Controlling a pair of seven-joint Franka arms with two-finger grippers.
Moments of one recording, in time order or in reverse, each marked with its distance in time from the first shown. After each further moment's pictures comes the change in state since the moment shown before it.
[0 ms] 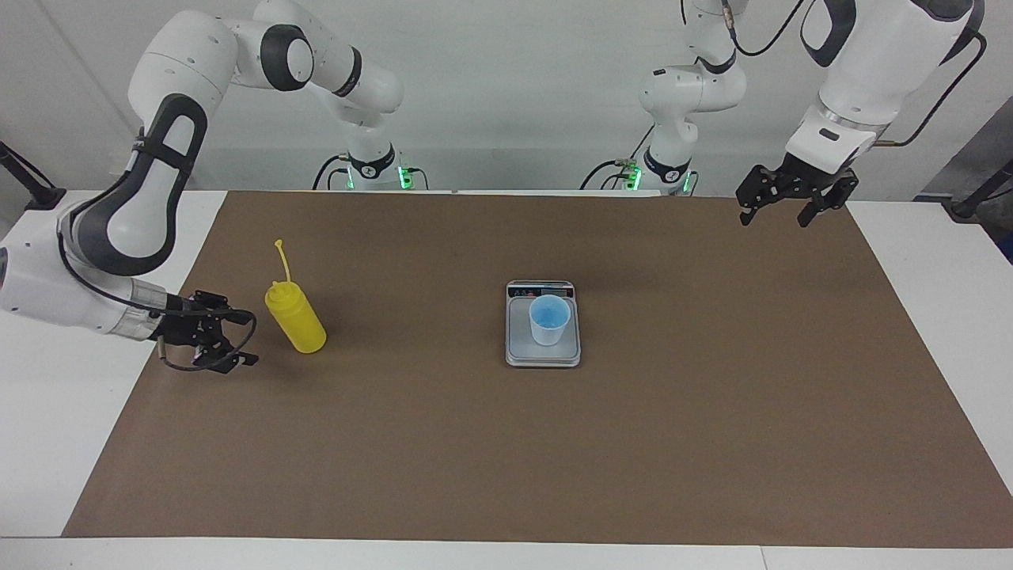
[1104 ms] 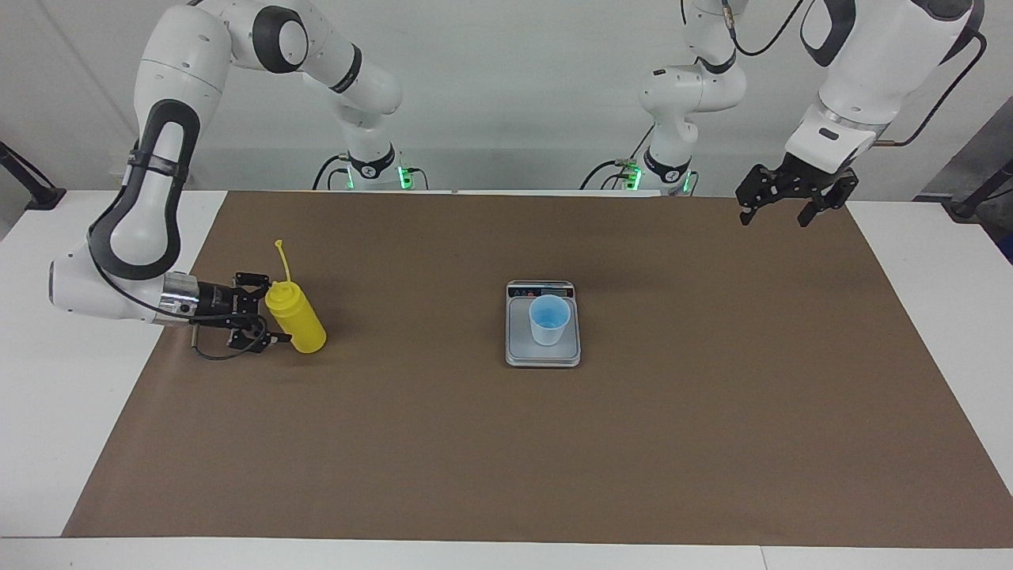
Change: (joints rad) left arm 0.000 -0.001 -0.001 0.000 0.000 -0.001 0.002; right arm -0.069 -0.096 0.000 -0.300 0.200 0.005 0.083
